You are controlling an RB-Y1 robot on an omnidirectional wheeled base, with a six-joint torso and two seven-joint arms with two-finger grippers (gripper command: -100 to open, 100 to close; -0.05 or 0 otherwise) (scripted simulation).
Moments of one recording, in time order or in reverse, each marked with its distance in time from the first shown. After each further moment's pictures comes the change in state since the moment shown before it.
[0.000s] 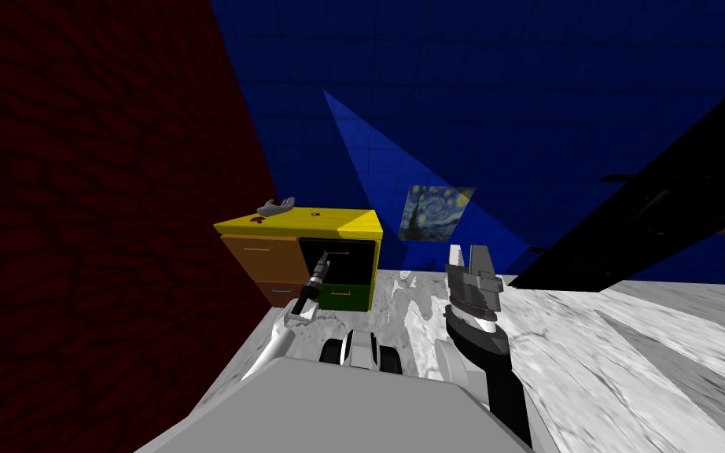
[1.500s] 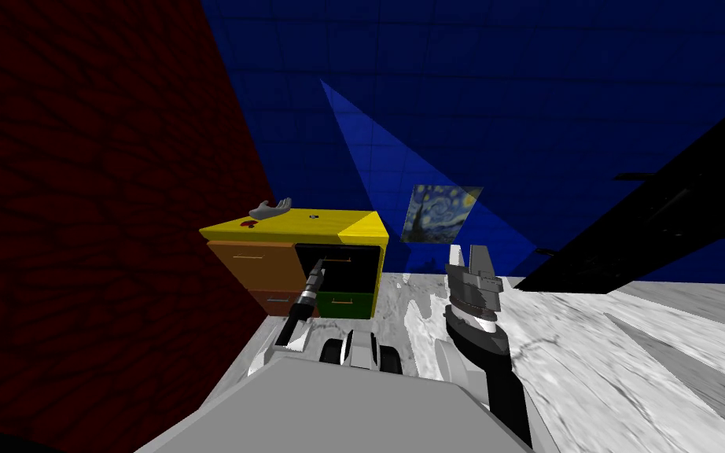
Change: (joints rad) left arm 0.316 -0.106 -0.023 -0.375 -0.071 0.089 -0.028; right arm 0.000 0.000 0.000 0.000 0.000 0.000 0.000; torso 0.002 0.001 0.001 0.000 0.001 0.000
